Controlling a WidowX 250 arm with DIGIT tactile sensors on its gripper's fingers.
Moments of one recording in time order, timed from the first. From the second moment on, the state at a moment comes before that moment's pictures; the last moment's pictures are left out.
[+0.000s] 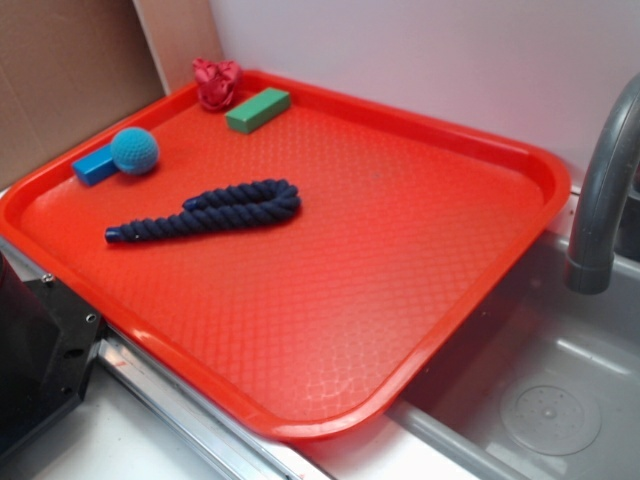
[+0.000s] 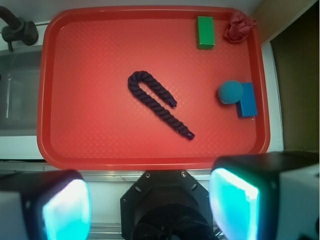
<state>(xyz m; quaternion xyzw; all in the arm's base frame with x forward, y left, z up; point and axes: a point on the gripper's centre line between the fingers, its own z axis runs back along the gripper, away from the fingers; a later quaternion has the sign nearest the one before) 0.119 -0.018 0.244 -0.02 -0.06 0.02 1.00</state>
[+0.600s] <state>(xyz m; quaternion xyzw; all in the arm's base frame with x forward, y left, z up) 0.149 0.025 0.206 0.01 -0.06 0.12 0.99</state>
